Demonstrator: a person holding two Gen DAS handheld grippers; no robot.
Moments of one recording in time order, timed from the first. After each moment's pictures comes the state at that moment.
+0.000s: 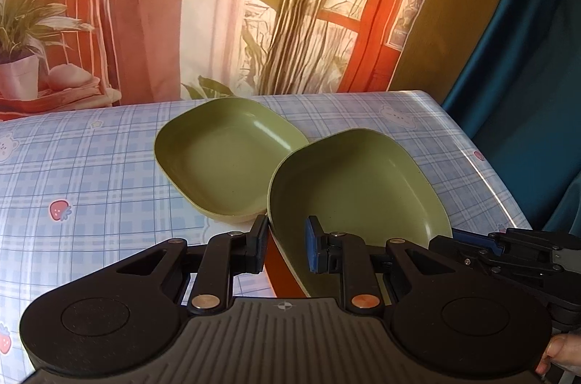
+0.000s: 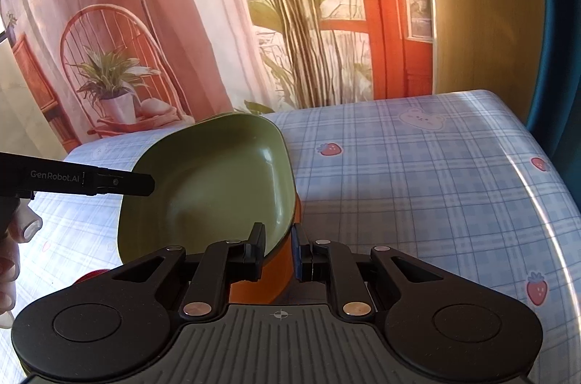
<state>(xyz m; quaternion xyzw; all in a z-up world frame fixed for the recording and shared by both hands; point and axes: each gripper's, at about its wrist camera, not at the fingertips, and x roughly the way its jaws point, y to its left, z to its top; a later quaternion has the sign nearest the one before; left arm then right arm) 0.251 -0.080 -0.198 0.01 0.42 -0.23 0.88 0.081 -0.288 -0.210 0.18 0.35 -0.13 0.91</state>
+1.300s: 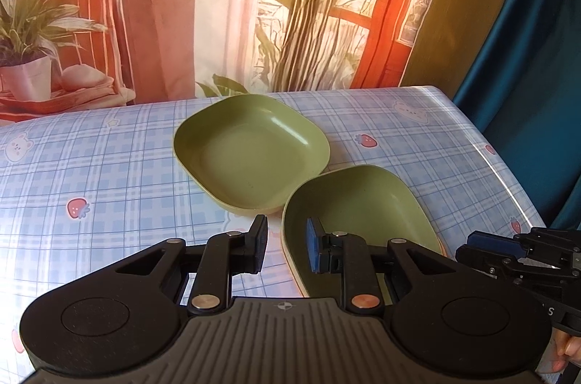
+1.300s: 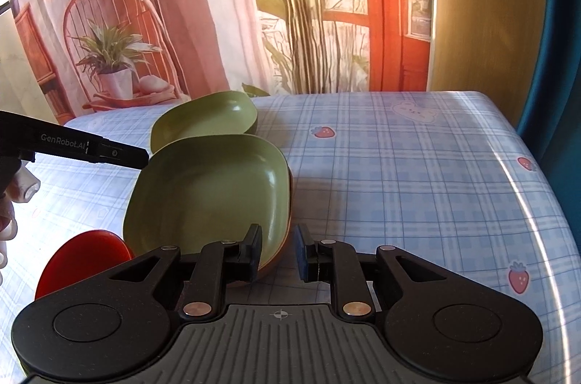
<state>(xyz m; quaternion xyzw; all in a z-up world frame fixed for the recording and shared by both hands) 0.249 -0.068 -0.196 0.02 0.42 -0.22 0.88 0.073 -0.279 -0.194 0.14 0.37 -0.13 0.91</state>
